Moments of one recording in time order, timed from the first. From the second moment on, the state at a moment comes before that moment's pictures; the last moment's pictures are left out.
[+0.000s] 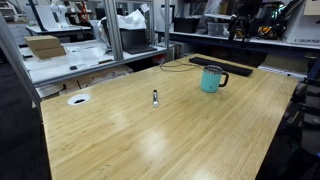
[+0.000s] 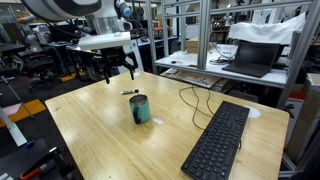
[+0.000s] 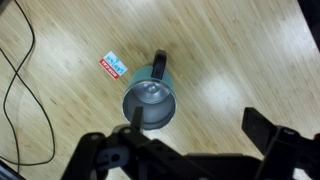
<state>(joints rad) 0.15 -0.02 0.06 -2.51 0.00 2.56 -0.71</state>
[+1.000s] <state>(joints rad) 0.04 0.33 0.10 -2.41 0.15 2.80 -0.72</state>
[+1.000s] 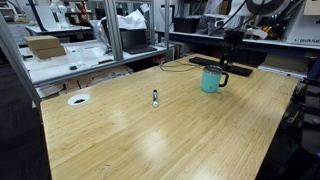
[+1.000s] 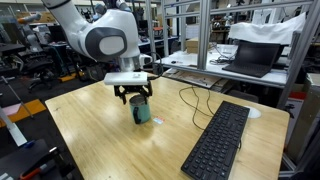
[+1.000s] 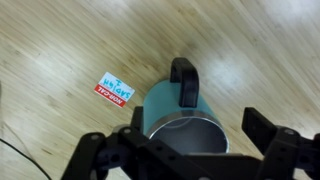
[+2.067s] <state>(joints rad) -0.05 0.48 0.16 -2.36 0.05 2.83 -0.58</state>
